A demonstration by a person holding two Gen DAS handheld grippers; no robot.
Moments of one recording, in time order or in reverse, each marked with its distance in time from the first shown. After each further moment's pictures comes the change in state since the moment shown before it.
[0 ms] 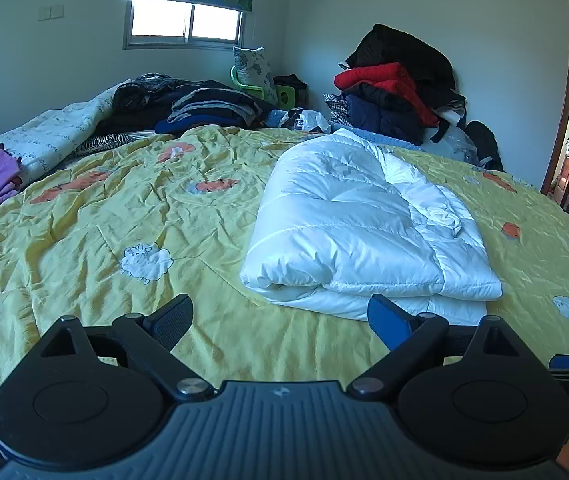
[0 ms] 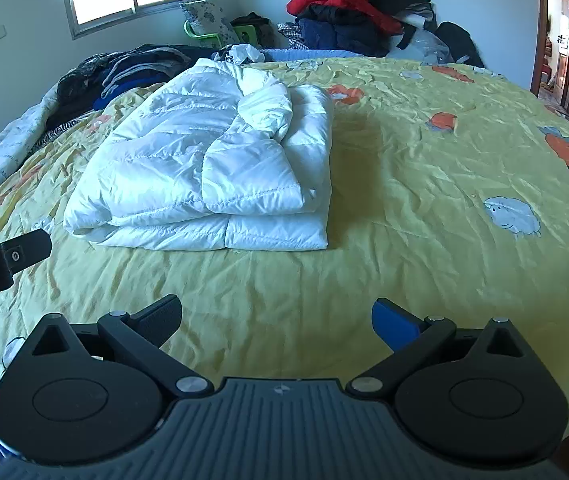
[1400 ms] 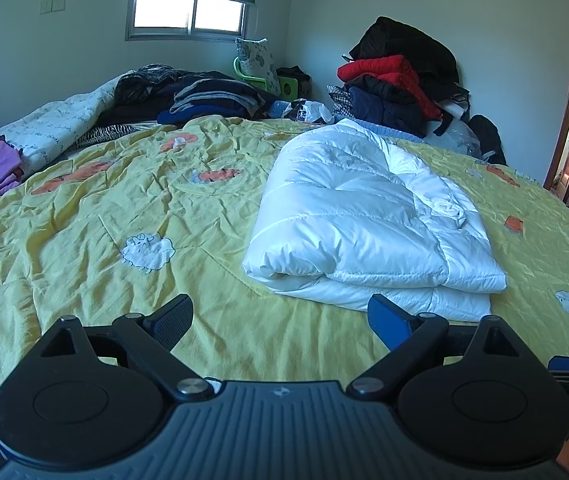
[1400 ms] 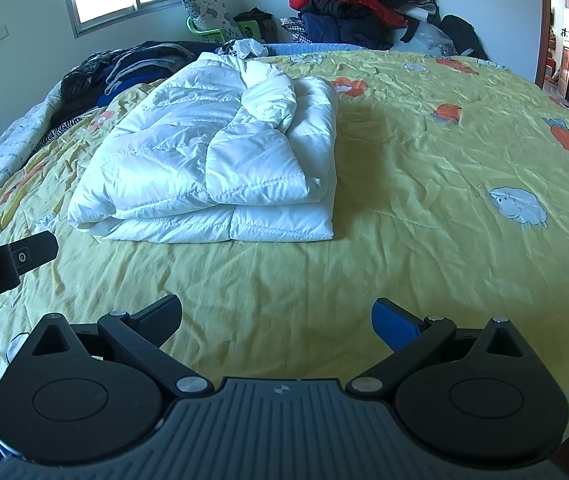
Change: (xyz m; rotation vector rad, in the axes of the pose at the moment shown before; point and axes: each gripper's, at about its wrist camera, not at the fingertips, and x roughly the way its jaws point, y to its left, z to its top) left arm 0.002 0.003 -0.004 -0.005 0.020 0.002; right arm 0.002 0.000 -0.004 0.009 0.014 0.015
